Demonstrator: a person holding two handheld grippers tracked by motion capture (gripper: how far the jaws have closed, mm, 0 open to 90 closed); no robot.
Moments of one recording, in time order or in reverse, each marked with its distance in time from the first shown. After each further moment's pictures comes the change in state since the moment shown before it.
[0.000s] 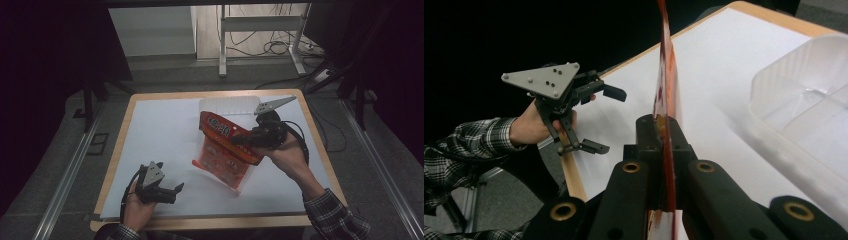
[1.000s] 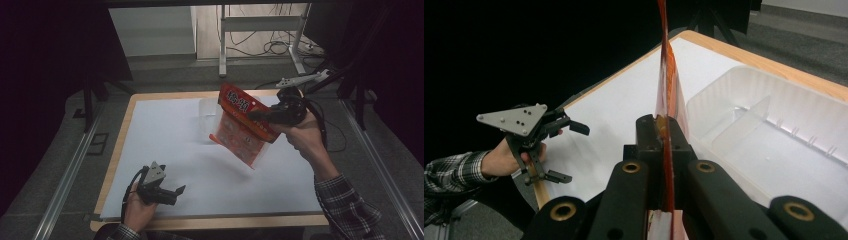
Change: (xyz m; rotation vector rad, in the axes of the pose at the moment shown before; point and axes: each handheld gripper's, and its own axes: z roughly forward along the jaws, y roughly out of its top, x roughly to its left) left arm 0.001 -0.001 0.004 0.039 -0.071 -0.038; right arm -0.035 0.027 -0.045 -0.071 -0.102 0.050
